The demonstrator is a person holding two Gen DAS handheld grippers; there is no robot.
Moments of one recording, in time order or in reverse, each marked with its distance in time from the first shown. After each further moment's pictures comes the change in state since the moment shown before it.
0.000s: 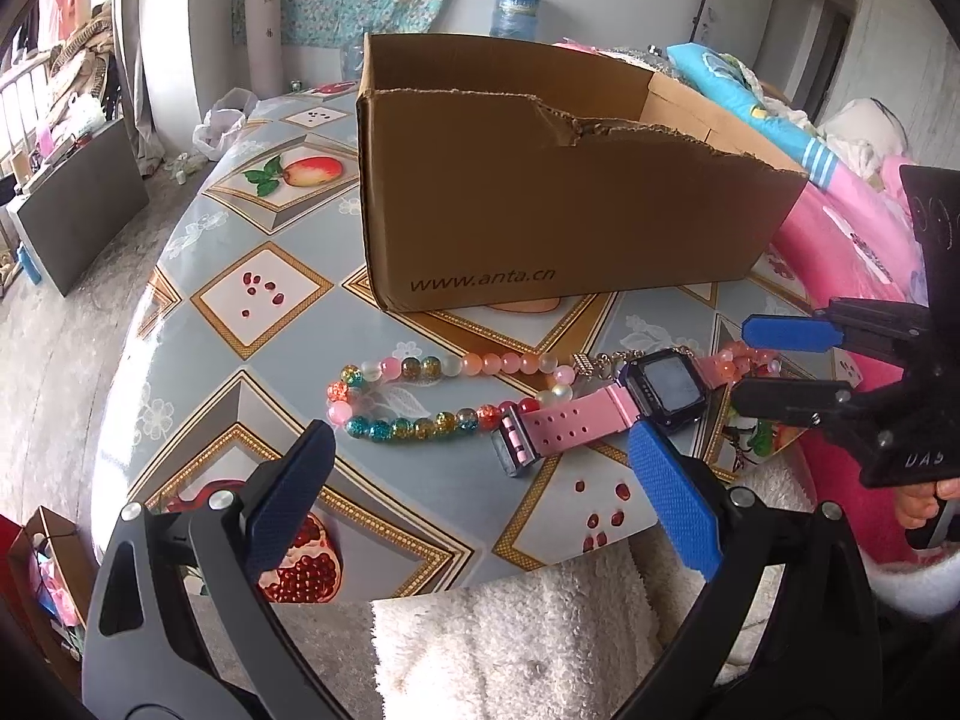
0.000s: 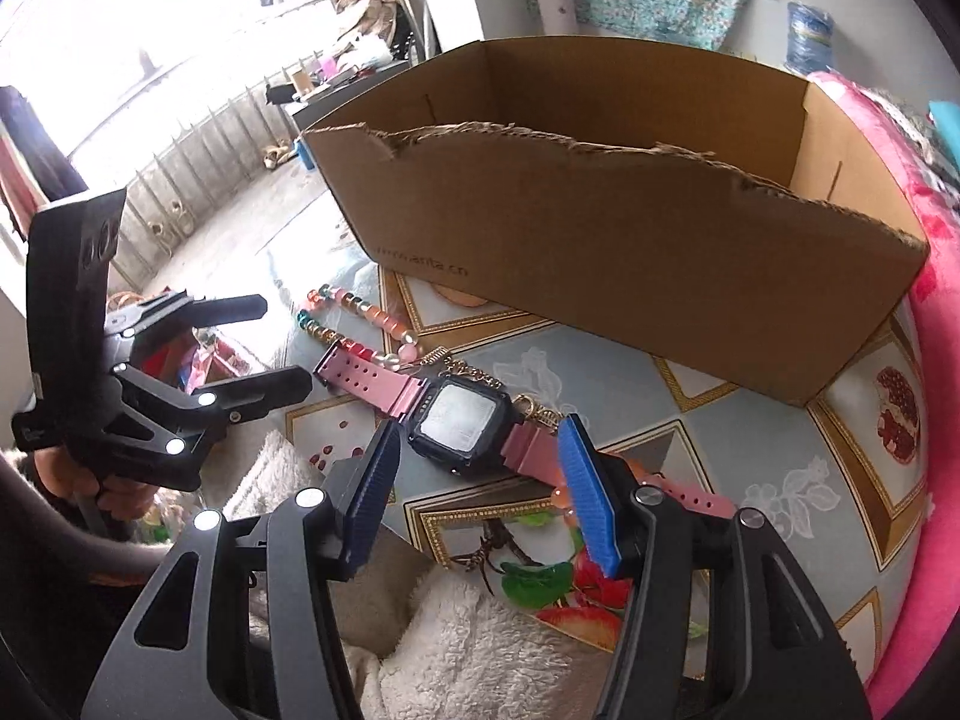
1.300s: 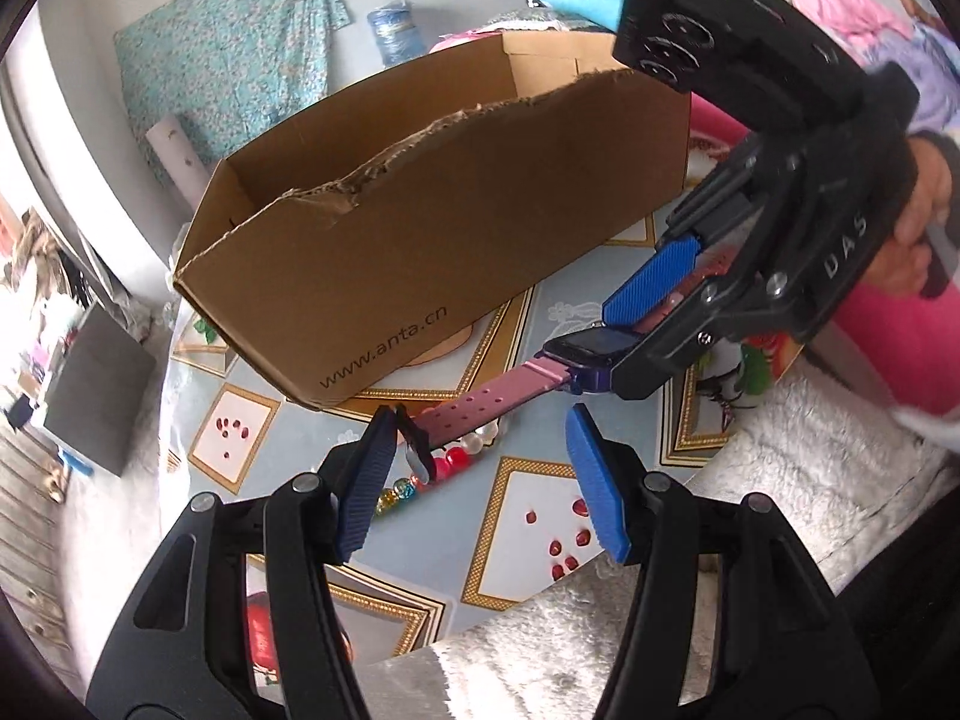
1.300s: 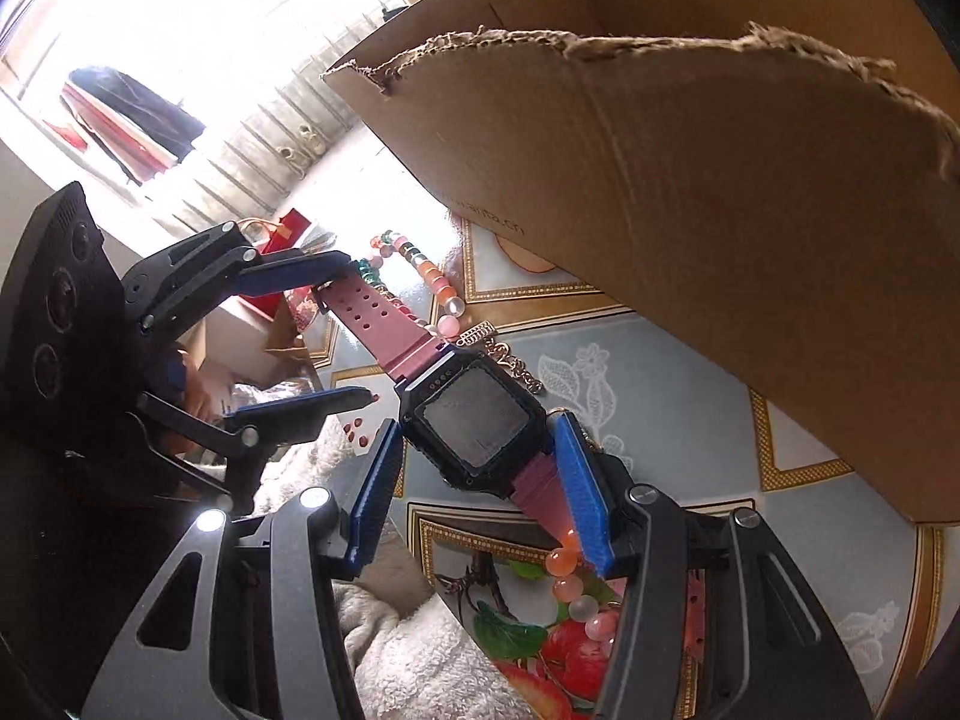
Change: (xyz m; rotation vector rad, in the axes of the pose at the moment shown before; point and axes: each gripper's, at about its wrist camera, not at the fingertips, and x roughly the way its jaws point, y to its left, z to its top) left arm 0.011 -0.077 0.004 0.462 -0.009 0.112; right arm 0.036 -0.071 0.028 -0.023 0.236 0.447
